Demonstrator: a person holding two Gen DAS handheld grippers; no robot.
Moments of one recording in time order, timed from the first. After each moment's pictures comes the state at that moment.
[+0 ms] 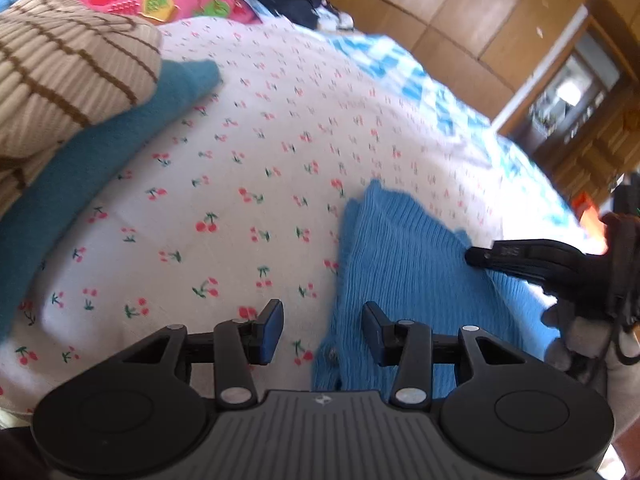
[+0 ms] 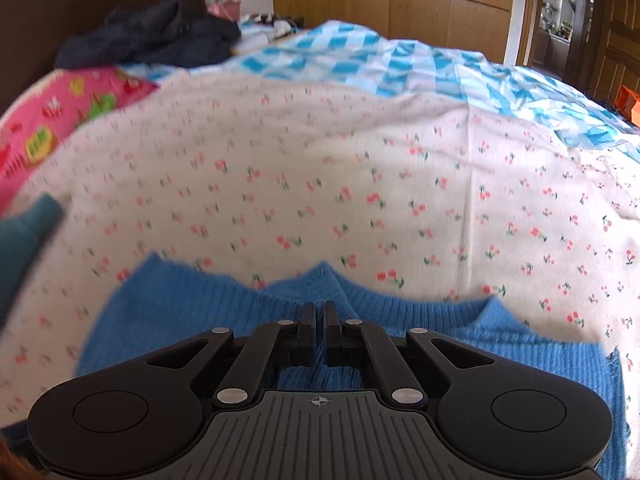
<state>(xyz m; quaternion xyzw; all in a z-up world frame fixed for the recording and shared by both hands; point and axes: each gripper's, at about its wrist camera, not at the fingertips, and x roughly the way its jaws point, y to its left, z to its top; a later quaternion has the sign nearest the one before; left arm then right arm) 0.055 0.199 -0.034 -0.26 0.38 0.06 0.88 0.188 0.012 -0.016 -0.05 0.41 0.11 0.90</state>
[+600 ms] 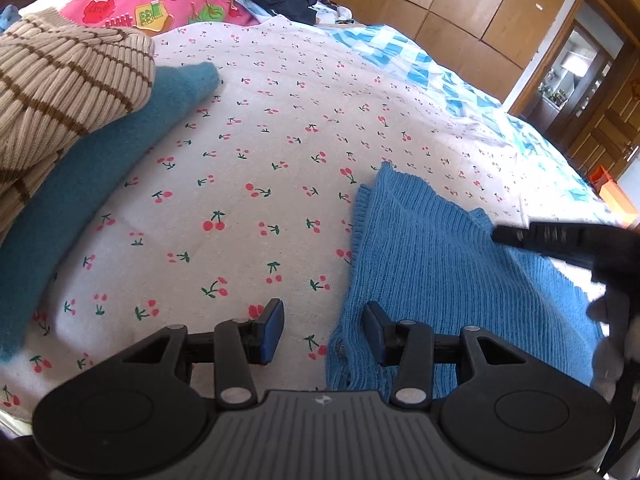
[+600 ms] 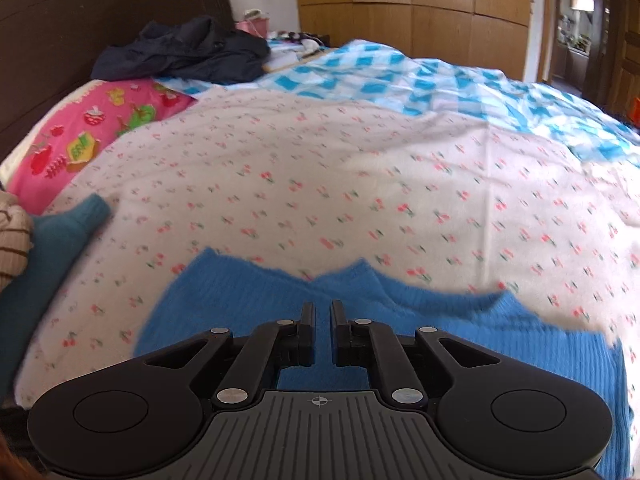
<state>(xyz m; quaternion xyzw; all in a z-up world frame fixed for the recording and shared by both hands) 0.056 0.191 -0.037 -0.22 0.39 0.08 0.89 0.154 -0.002 0.002 -0.03 0.40 0.12 0.91</state>
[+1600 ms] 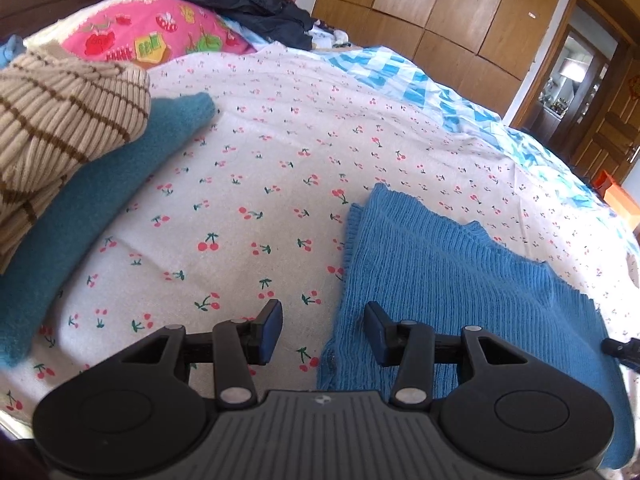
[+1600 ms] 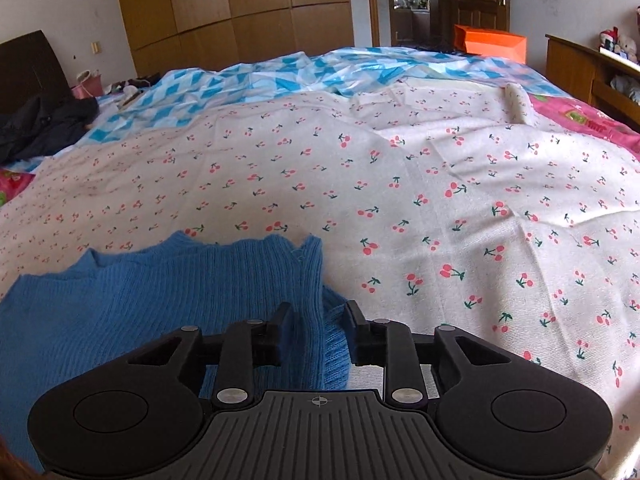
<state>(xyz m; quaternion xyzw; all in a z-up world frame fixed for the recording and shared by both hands) 0.052 0.175 -0.029 -0.19 0.35 0.10 0.91 0.096 -0.189 -0.005 0.08 0.37 -0.05 0.92</state>
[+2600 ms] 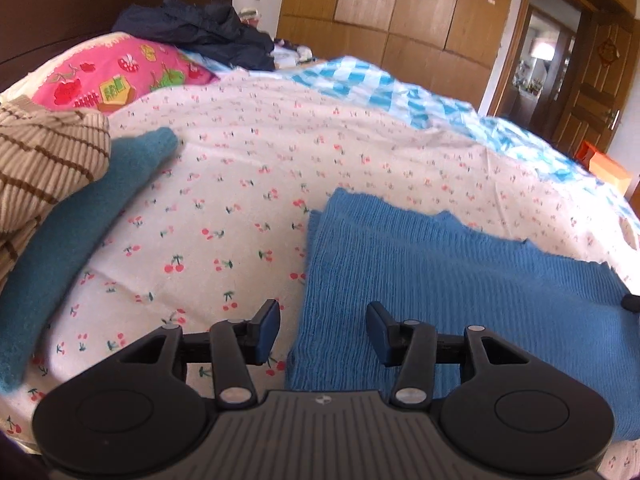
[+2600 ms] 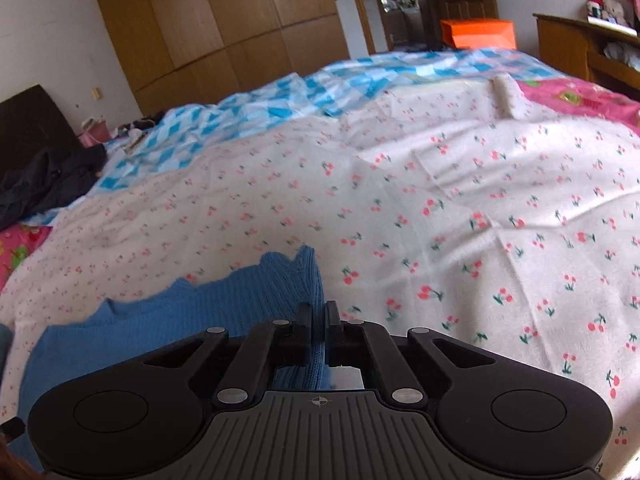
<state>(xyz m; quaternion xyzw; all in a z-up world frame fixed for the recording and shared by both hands) 0.056 0.146 -0.028 -0.13 0.35 0.08 0.93 0.104 -0.232 -0.014 0.15 0.38 -0.05 0.91</state>
